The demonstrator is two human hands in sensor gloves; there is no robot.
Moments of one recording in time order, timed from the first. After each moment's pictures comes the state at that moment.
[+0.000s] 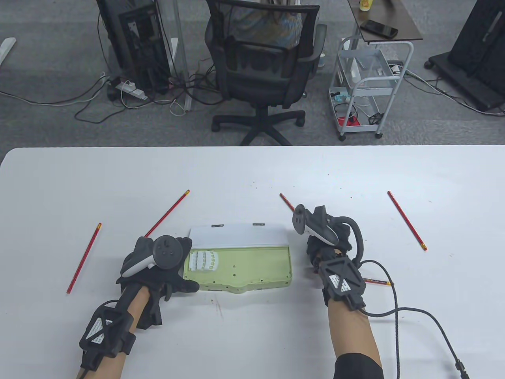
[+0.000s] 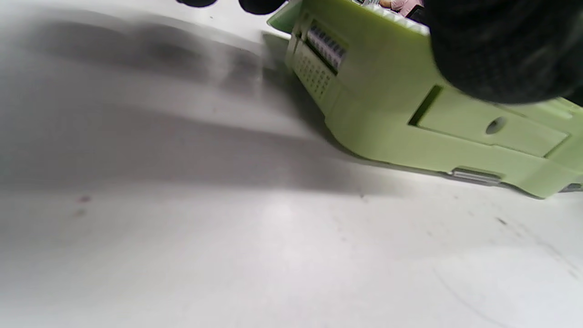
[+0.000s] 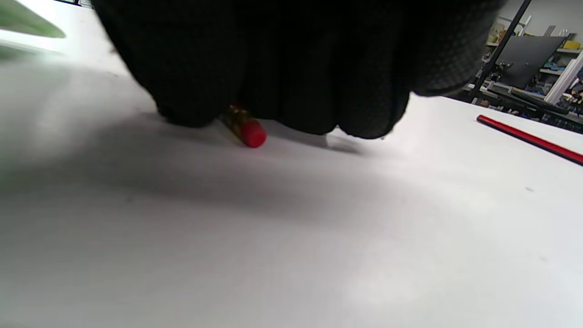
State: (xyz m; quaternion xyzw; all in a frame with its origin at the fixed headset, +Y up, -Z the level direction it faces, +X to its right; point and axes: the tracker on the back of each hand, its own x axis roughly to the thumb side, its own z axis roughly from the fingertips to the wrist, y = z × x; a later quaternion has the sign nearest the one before) left_hand -0.238 -0.745 -0.353 -0.22 -0.15 0.12 0.96; right_hand 0.133 -0.731 -0.441 0.01 -0.06 -0.99 0.11
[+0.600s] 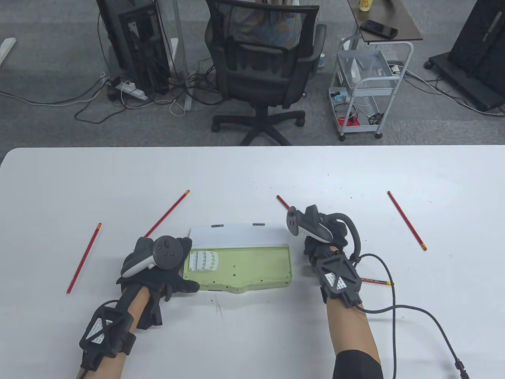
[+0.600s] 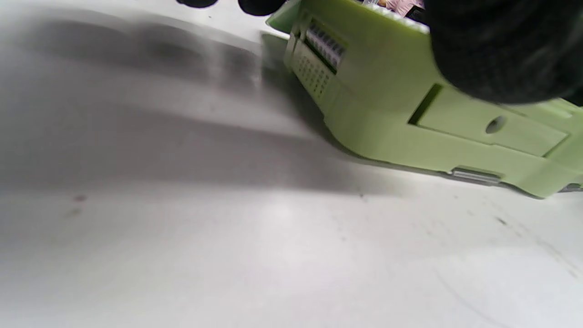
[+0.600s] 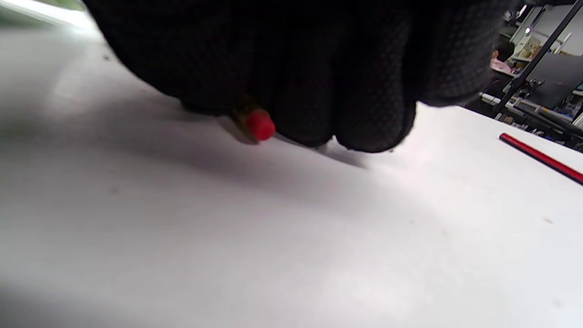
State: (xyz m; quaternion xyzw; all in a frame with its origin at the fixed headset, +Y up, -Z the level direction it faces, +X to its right) left_hand -0.238 -0.745 -0.353 -0.22 -0.15 0.12 0.96; right_hand 0.126 -0.733 -0.446 -0.02 -0.09 -0.99 0.14
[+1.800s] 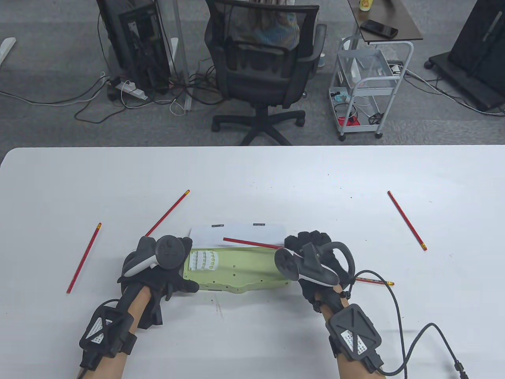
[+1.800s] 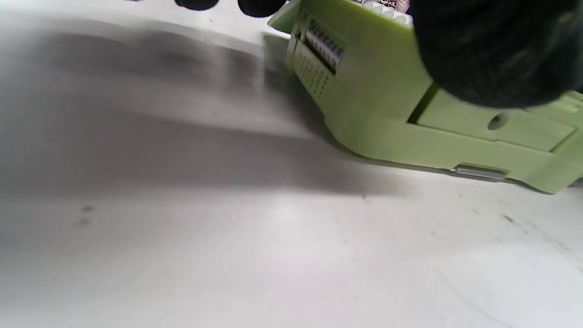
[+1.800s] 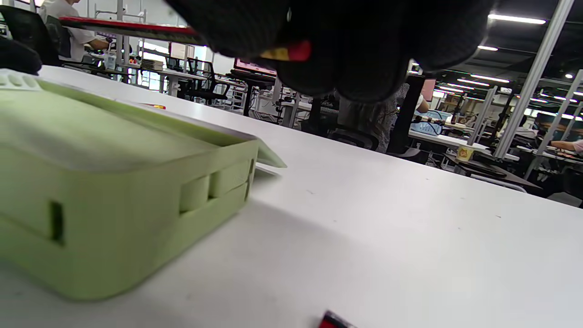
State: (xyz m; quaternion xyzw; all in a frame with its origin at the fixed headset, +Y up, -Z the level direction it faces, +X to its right) left_hand -0.235 -0.744 -0.353 -0.23 -0.14 0.11 0.96; right_hand 0.085 -0.687 -0.338 -0.20 0.05 -0.97 0.09
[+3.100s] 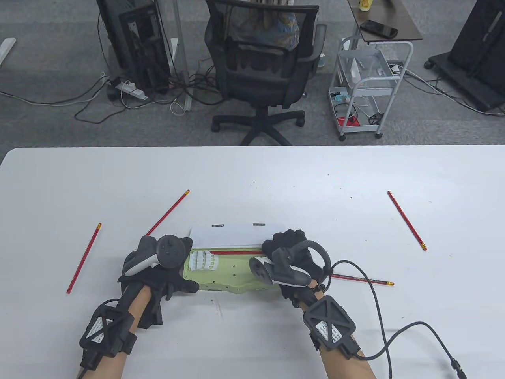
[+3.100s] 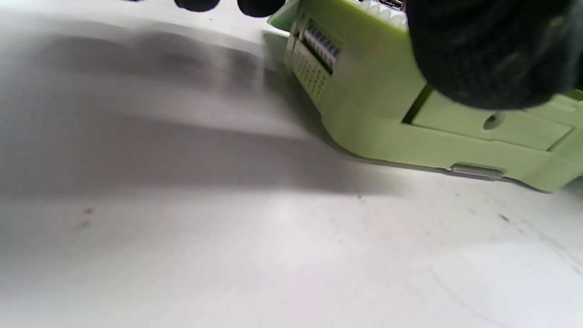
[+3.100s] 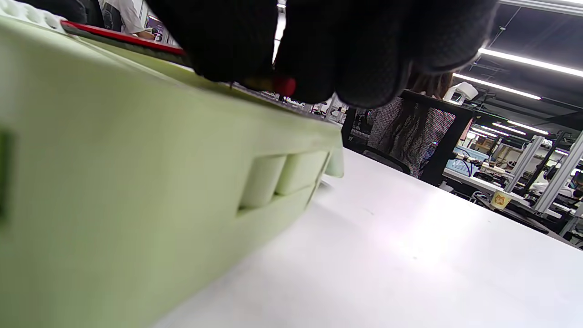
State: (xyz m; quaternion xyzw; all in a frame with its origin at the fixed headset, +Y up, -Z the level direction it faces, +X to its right) left_hand -0.234 -0.743 -0.354 -0.23 -0.14 0.10 0.96; right_hand 0.043 -0.713 -0.348 -0.25 0.08 -0.95 0.15
